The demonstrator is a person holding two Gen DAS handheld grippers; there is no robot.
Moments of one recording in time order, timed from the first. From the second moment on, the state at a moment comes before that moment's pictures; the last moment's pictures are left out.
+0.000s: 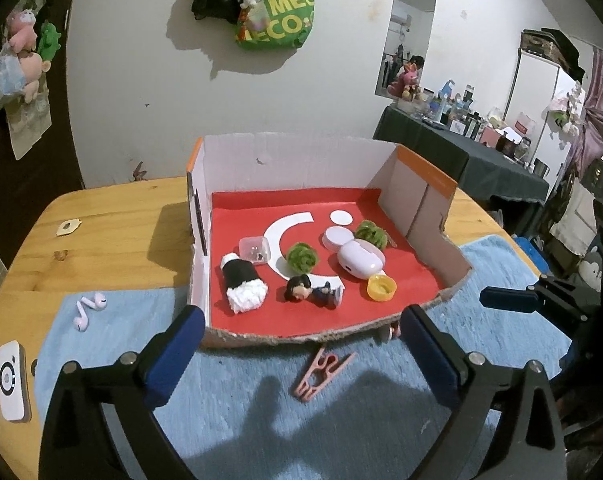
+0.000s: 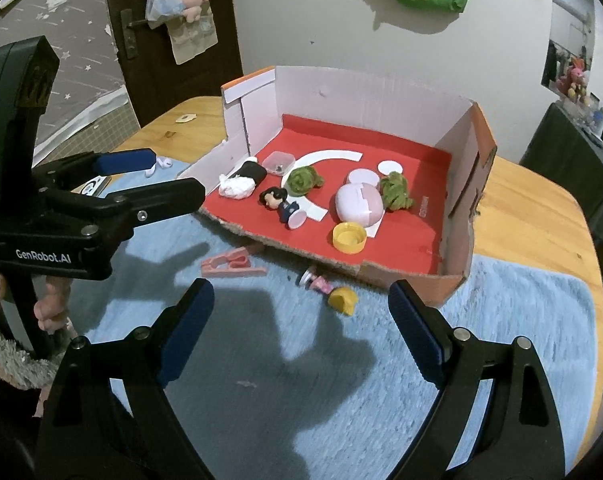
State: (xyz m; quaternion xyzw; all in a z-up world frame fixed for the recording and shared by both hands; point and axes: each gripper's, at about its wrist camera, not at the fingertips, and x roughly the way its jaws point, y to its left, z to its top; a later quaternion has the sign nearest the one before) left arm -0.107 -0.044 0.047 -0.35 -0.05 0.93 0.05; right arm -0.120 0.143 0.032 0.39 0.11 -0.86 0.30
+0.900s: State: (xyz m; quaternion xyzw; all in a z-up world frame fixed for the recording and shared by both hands) left arm -0.101 -0.031 0.001 -0.39 -0.01 0.92 0.07; right arm -0.128 0.161 -0.009 0.43 0.08 -0.86 0.27
